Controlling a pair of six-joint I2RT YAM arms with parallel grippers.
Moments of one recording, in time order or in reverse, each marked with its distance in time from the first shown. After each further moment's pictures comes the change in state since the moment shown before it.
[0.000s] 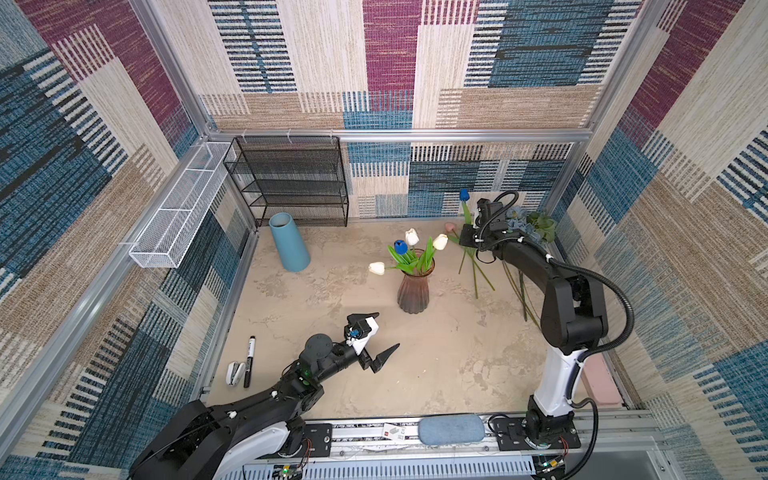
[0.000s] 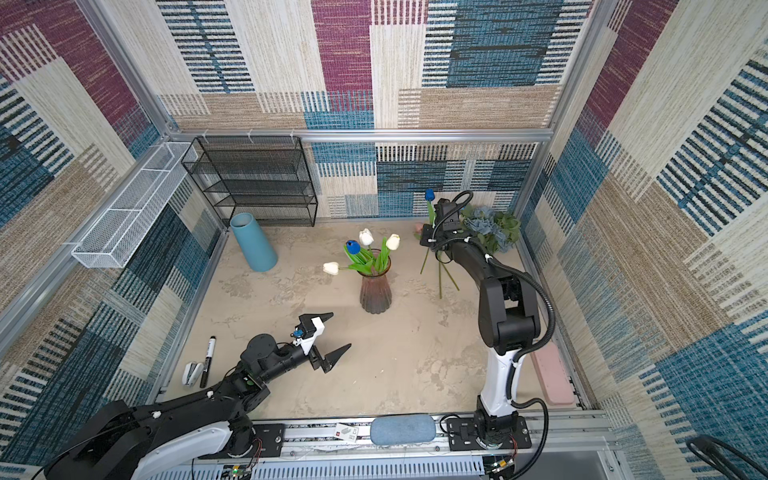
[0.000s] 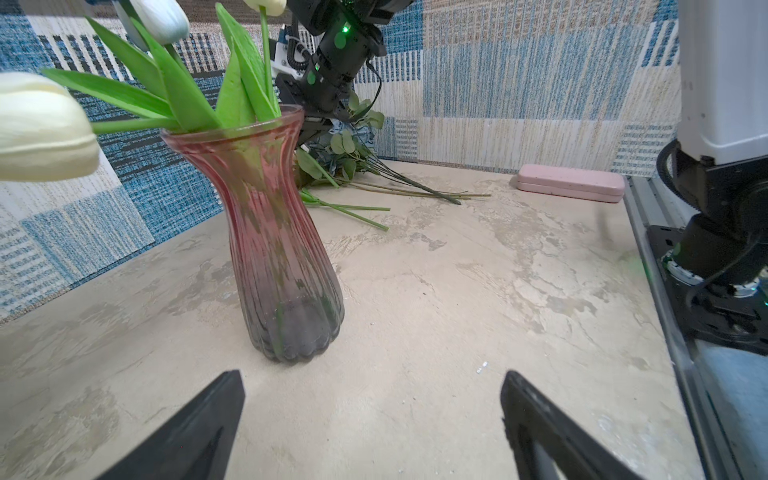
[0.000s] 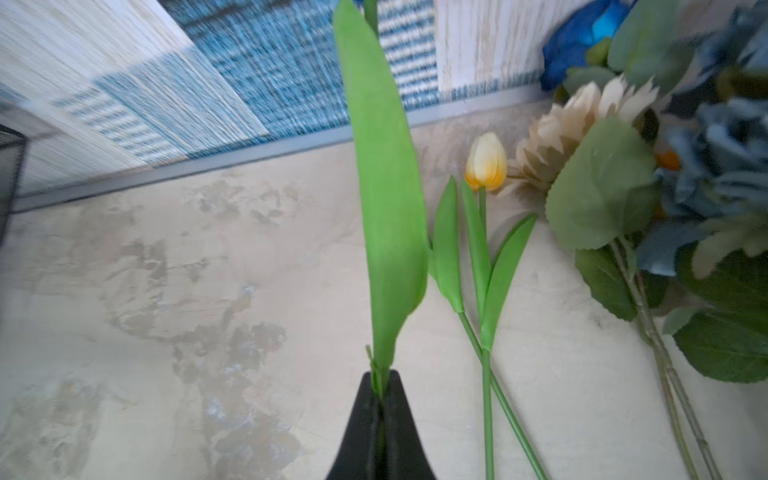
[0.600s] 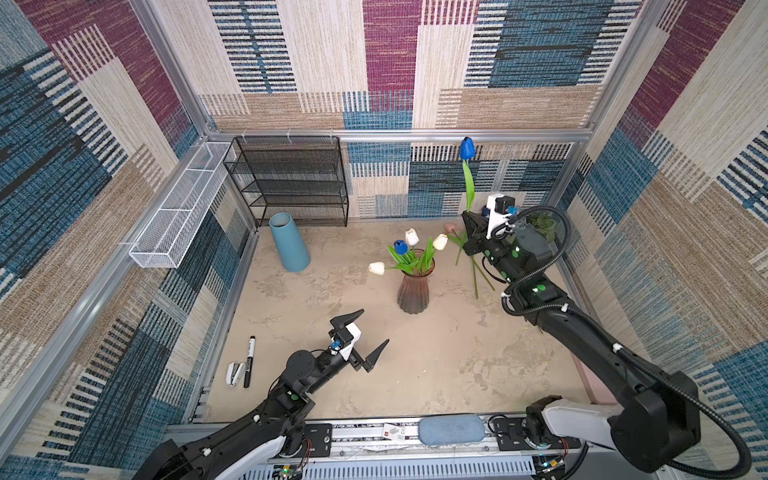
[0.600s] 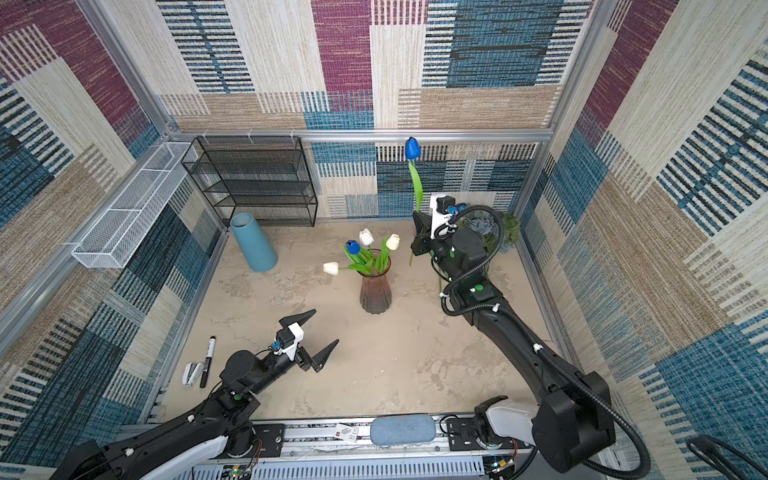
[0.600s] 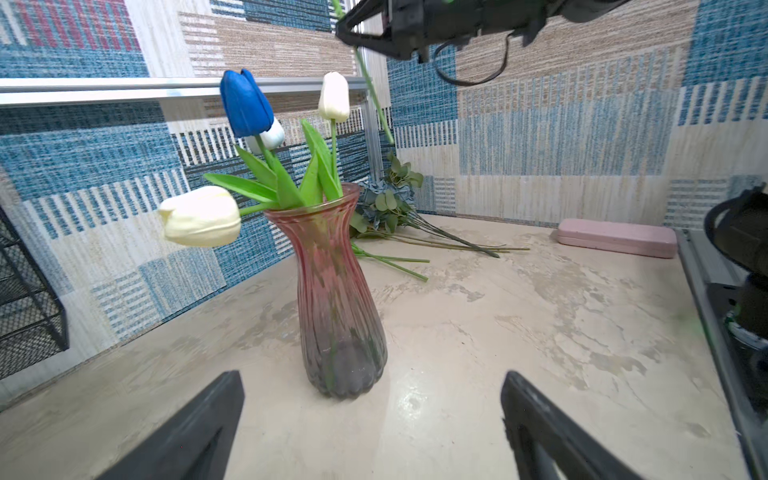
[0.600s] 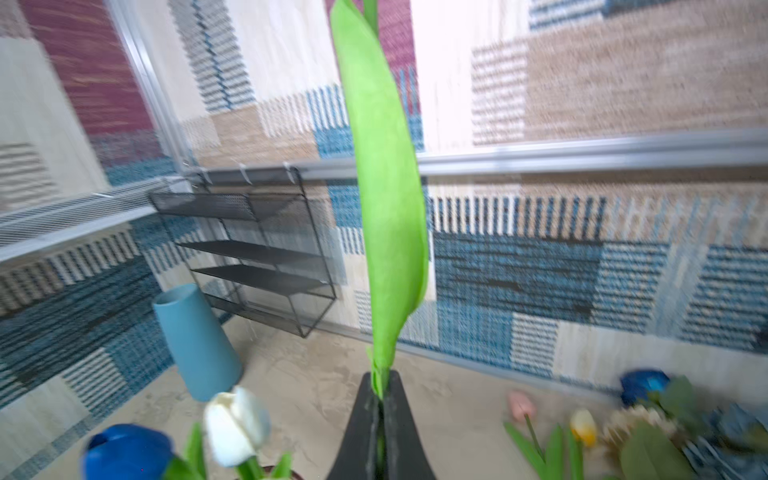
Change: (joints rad) left arm 0.000 -0.246 -0.088 0.003 -0.150 0.004; right arm 0.206 -0.684 -0.562 0.716 -0.089 -0.188
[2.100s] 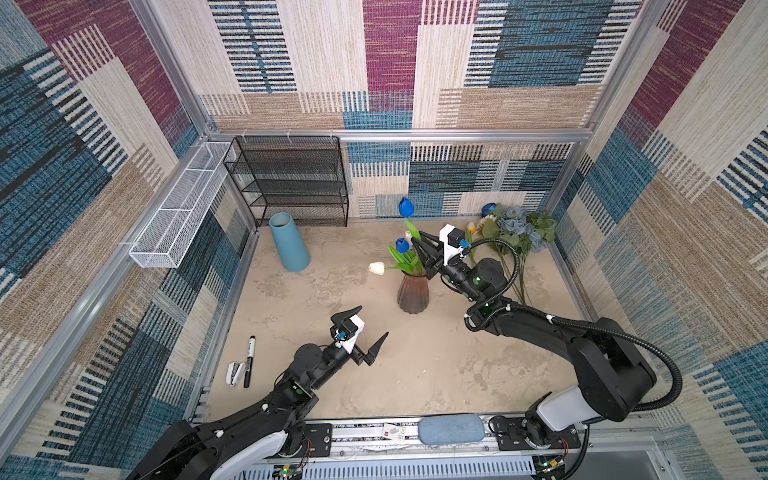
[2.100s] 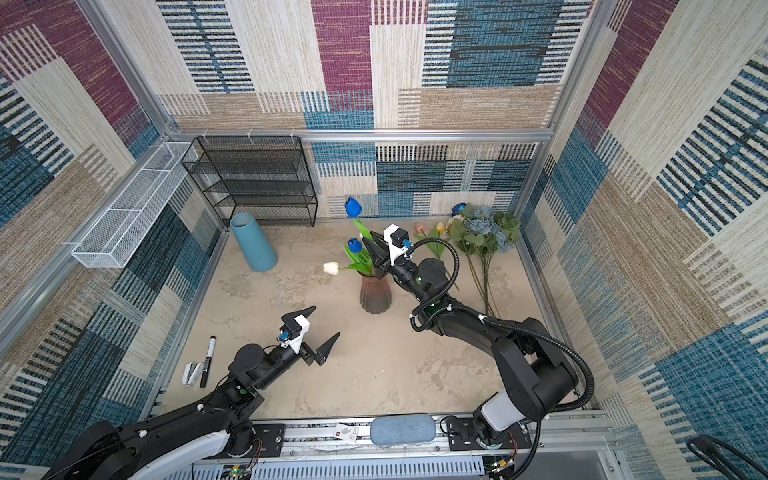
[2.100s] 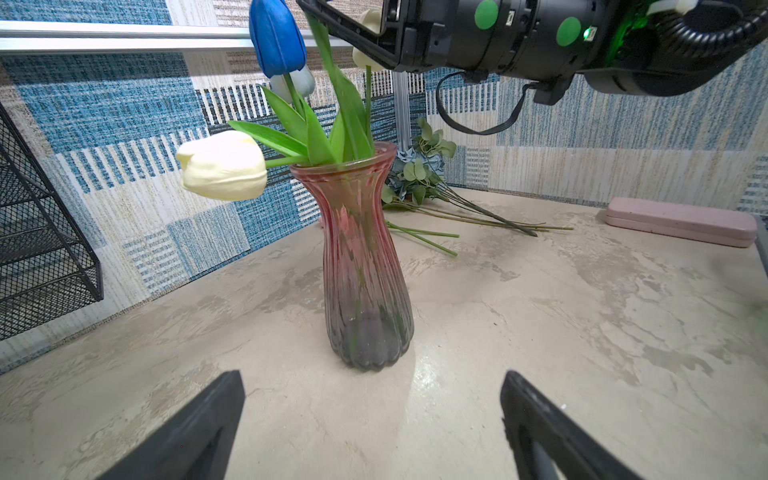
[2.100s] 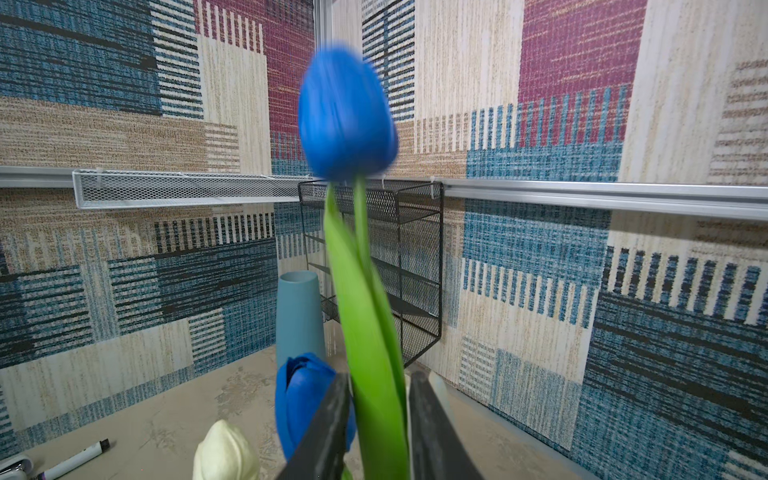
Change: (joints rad) left arm 0.000 0.138 0.032 0.031 -0.063 0.000; right arm 0.183 0.315 -0.129 0.564 -0.099 -0.095
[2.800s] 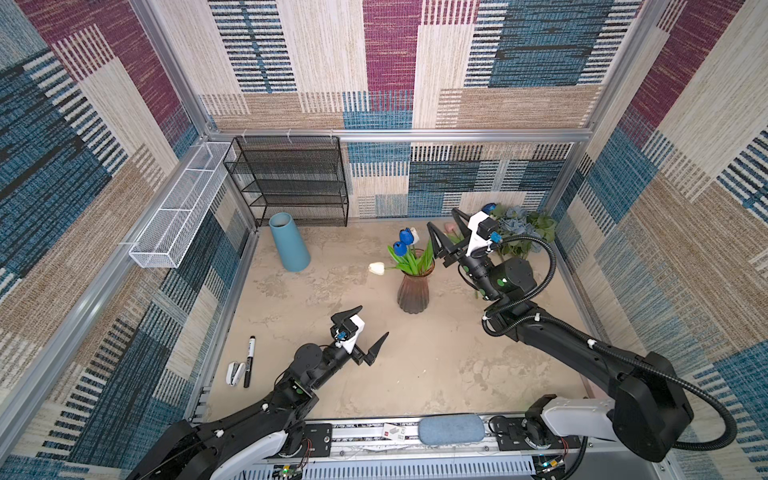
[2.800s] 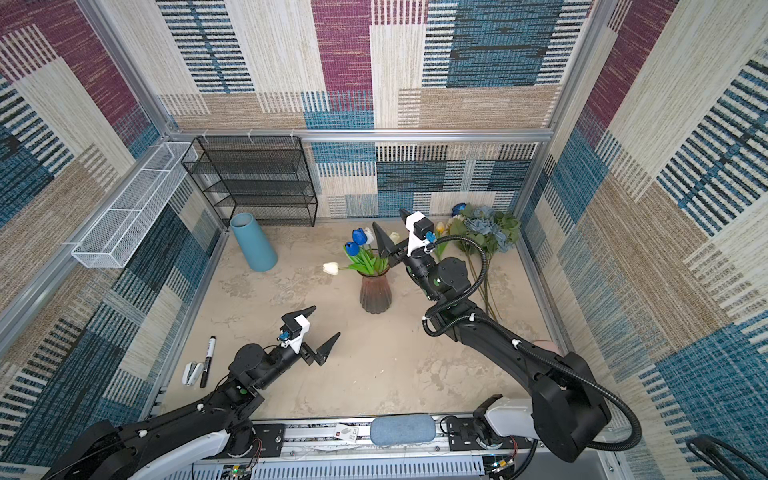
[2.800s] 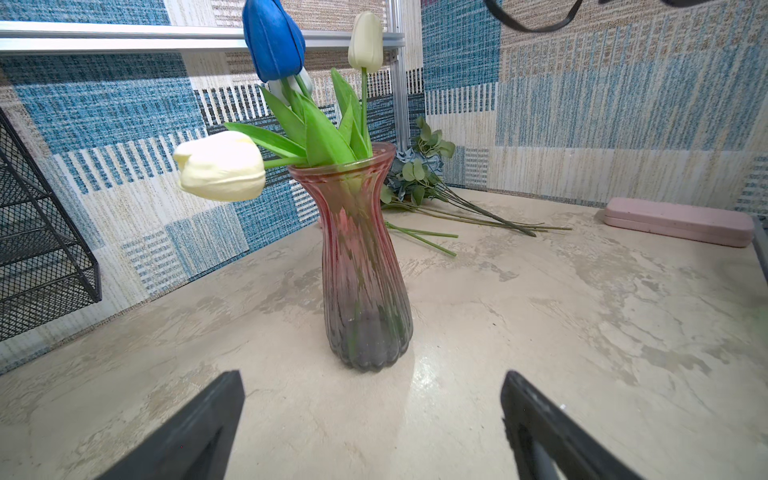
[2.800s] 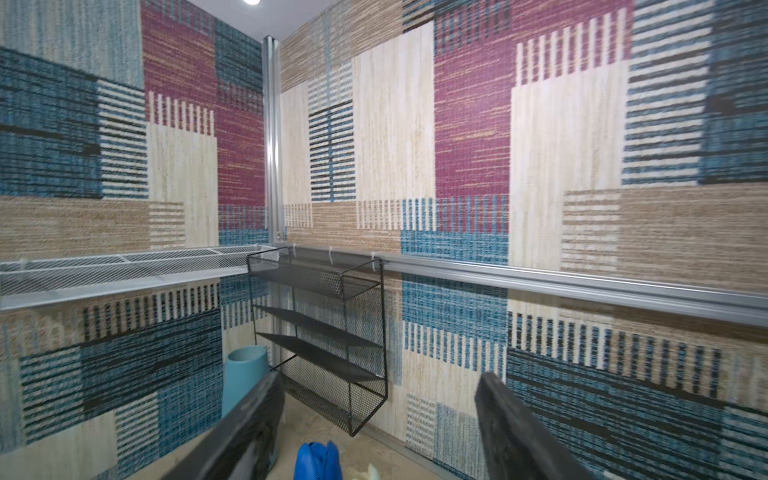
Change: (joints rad) left arm 0.000 0.001 0.002 -0.001 0.004 0.000; right arm -0.008 -0.240 0.049 -0.142 0.245 -0.016
